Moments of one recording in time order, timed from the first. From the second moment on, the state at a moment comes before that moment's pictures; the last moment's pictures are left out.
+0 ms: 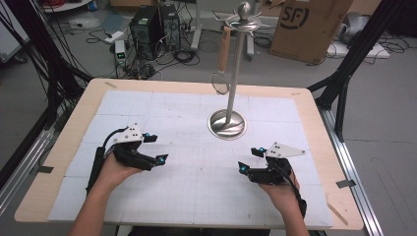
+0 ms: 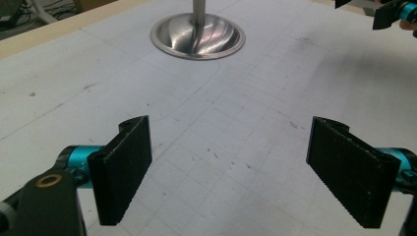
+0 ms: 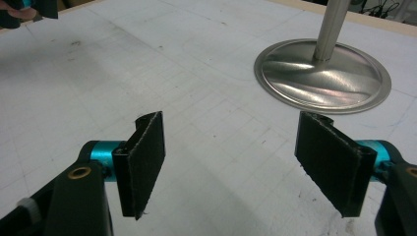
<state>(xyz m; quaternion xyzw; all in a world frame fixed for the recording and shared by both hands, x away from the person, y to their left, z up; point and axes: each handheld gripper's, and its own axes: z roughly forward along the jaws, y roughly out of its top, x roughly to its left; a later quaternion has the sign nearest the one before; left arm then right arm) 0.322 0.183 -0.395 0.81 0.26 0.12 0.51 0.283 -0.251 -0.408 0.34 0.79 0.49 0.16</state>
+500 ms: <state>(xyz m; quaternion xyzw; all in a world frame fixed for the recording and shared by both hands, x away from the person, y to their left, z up) 0.322 0.184 -0.397 0.81 0.26 0.12 0.51 0.283 -0.249 -0.408 0.34 0.79 0.49 0.16</state>
